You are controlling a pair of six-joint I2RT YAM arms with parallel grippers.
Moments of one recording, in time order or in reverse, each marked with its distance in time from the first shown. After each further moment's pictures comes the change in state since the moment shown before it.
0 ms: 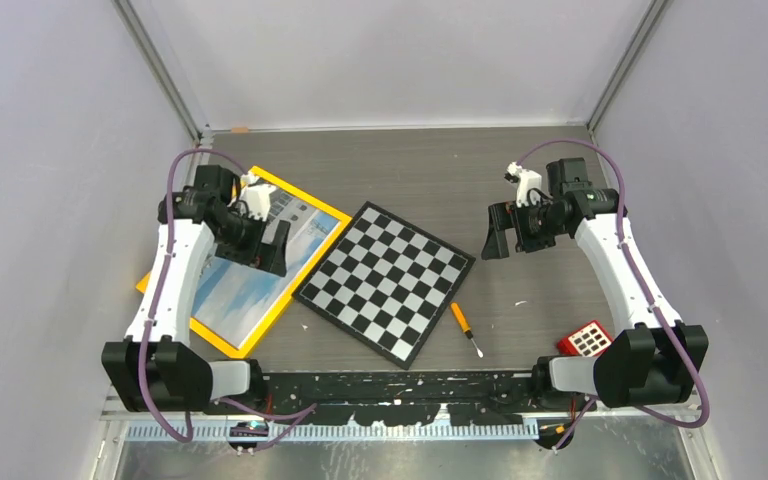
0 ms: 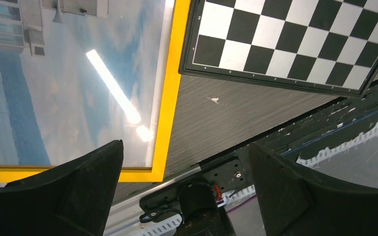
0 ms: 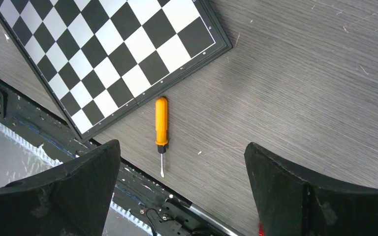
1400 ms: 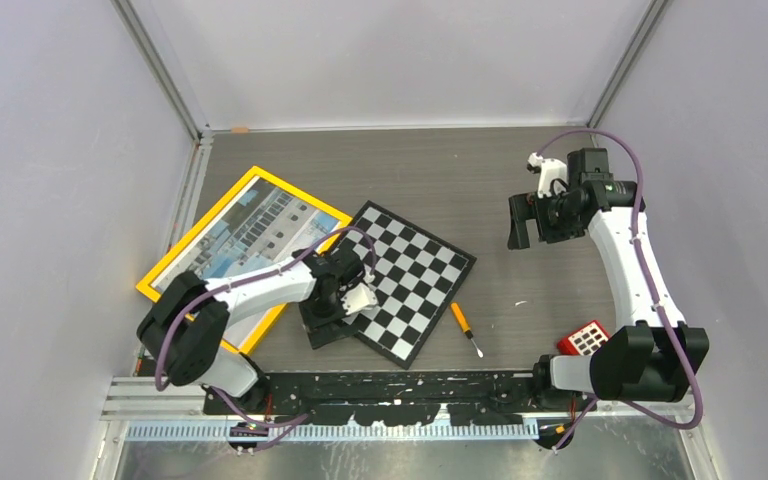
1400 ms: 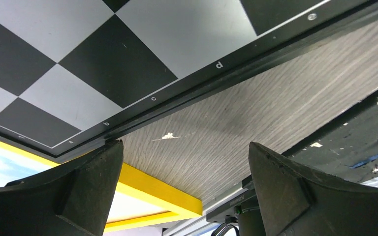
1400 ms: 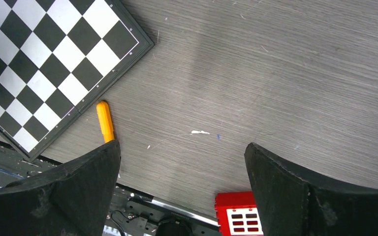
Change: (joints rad) left arm -0.785 0.184 -0.441 0.345 -0.345 0.129; right arm -0.096 0.020 0.086 -0.050 0.192 -0.071
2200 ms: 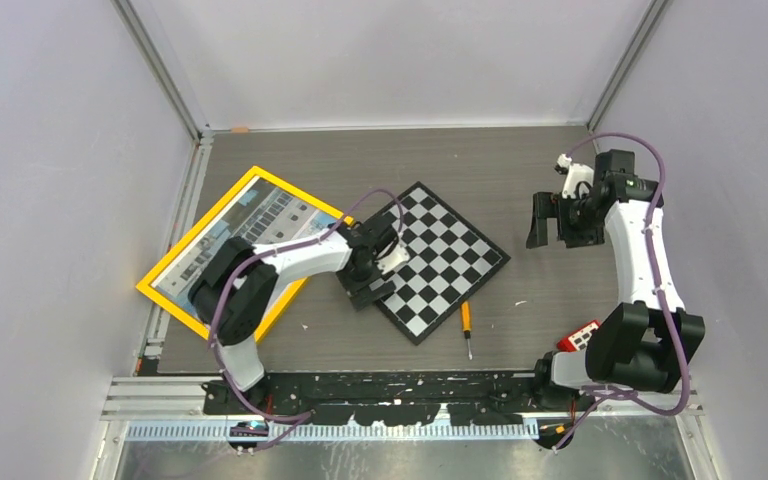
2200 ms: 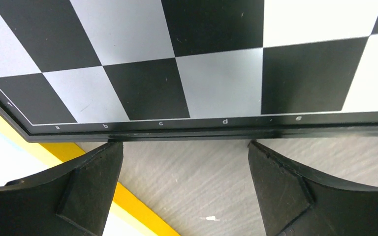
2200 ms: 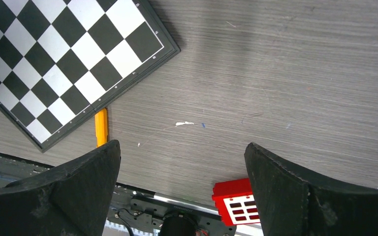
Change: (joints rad) left arm -0.006 0.291 0.275 0.188 -0.090 -0.137; right arm -0.169 0.052 0.006 -0.023 -0.022 -0.001
